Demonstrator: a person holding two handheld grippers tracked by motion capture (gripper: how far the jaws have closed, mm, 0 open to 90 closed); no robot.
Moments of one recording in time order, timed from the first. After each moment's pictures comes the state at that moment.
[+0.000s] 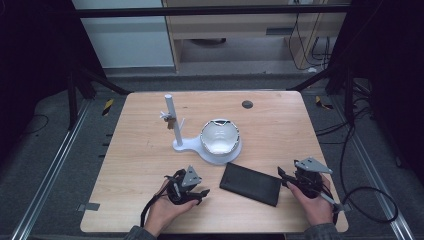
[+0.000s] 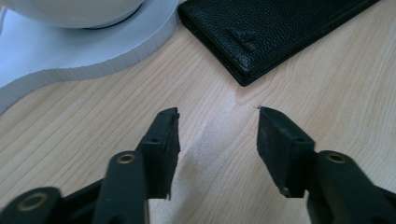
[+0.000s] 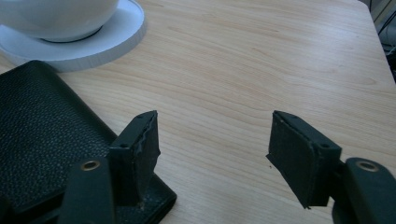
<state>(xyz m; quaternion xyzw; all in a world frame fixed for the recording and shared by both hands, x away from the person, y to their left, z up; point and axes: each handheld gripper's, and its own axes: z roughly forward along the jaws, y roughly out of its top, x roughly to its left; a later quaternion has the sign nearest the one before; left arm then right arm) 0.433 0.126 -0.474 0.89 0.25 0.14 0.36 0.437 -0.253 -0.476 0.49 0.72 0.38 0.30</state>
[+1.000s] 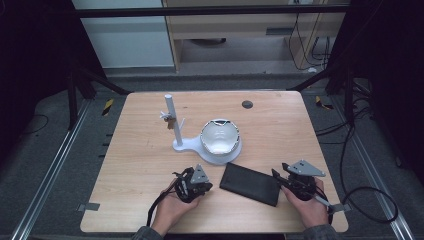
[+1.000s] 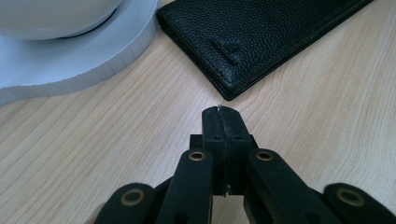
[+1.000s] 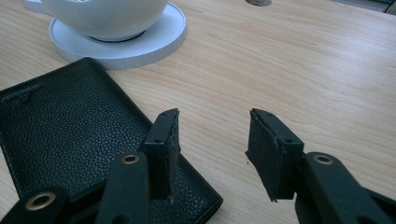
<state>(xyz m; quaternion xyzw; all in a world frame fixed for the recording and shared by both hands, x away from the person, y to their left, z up) 0.442 0.106 -0.475 0.90 0.24 0.11 0.34 0.428 -0.236 -0.474 0.45 0.75 0.40 0.29</state>
